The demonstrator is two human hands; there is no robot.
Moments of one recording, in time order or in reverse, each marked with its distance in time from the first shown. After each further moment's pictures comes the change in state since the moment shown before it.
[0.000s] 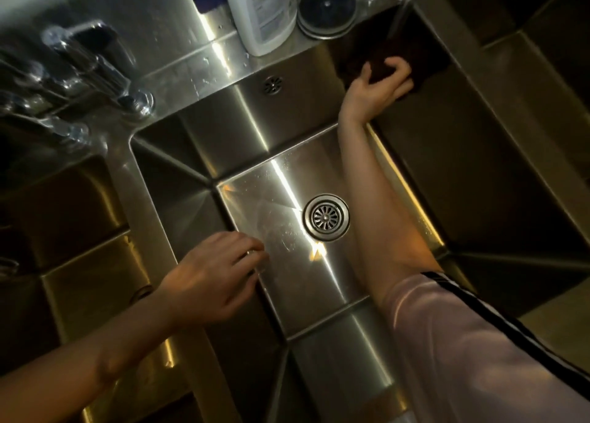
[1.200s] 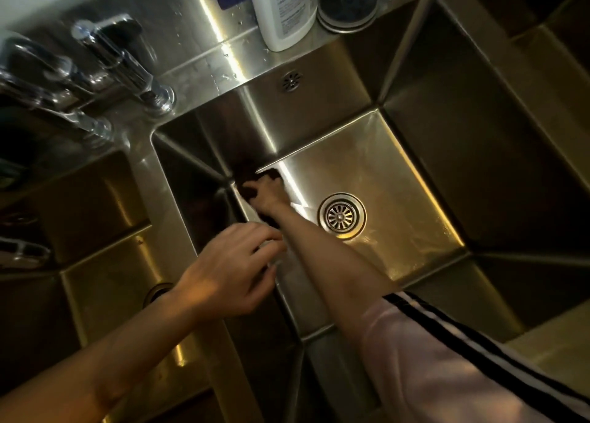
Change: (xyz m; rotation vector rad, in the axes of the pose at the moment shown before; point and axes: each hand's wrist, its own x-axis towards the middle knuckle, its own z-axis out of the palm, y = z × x) left_hand -0.001 0.003 -0.003 0.017 0.028 -0.076; right_hand -0.219 0.100 -0.019 -0.825 -1.620 -0.159
